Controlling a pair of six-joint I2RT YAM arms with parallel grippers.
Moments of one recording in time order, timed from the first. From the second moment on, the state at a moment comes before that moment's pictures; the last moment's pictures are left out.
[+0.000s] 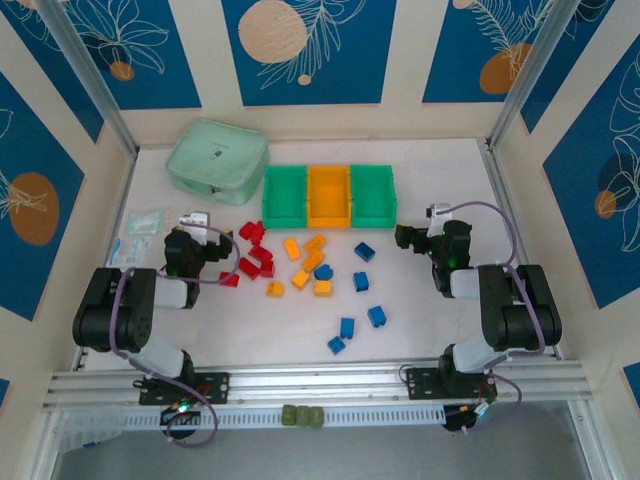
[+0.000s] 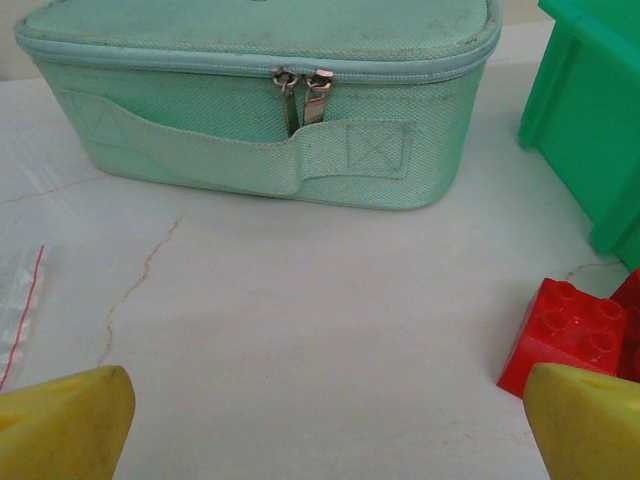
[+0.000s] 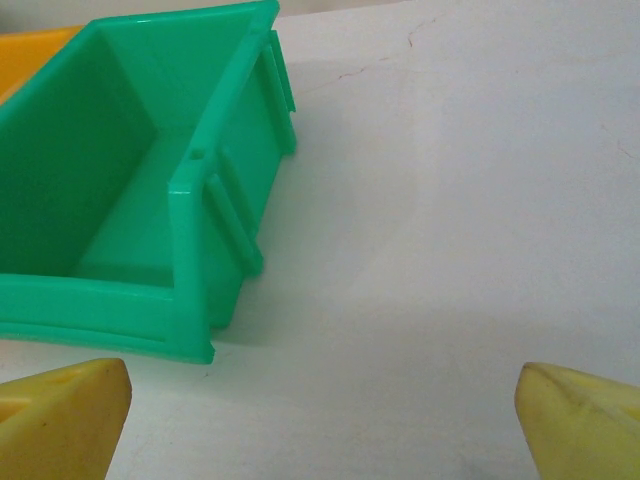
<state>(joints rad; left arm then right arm) -0.04 1.56 0.36 0.85 0.03 0.06 0.00 1.52 0.41 0.69 -0.18 0.08</state>
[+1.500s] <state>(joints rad) -0.19 0.95 0.68 -0.37 0.12 -0.45 0.21 1.07 0.67 -0.32 -0.22 0.53</state>
